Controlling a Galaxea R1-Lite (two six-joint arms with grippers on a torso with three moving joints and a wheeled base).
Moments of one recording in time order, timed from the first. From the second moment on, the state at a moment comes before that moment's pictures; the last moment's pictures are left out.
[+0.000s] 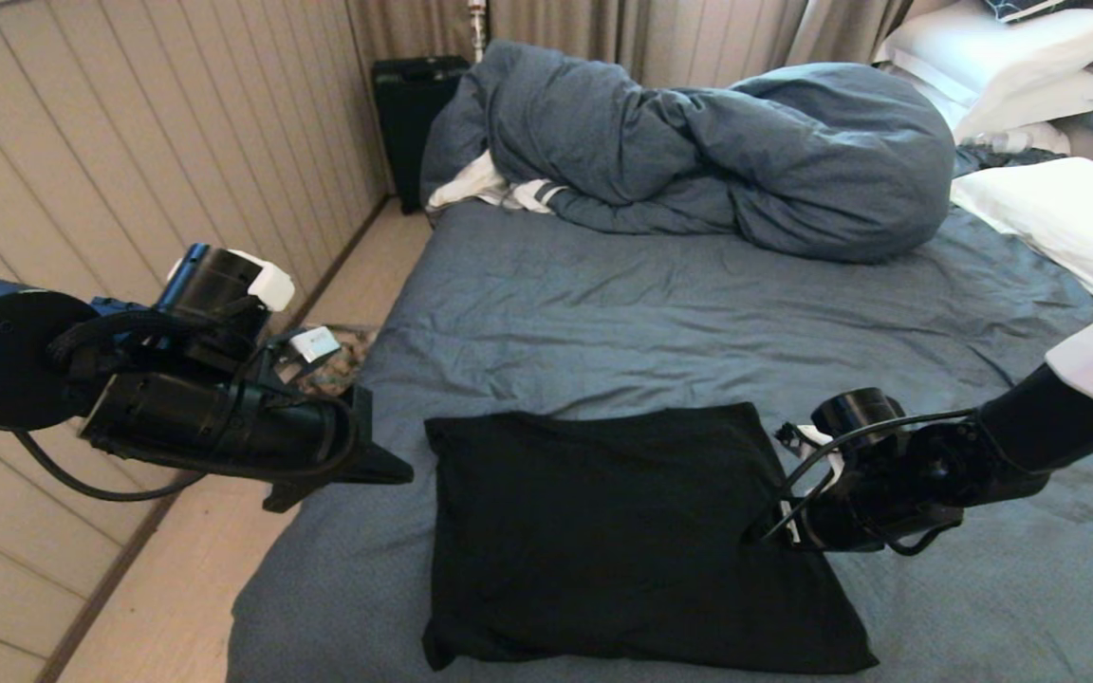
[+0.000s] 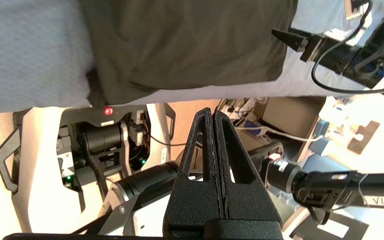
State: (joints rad) left arm -0.38 1.68 -1.14 0.35 -0.48 -0.60; right arm 0.12 2.06 -0.94 -0.04 0.14 0.09
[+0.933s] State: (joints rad) left arm -0.39 1.68 -1.13 0.35 -0.48 -0.59; right arm 0.12 2.11 -0.95 -0.07 0.09 0.09
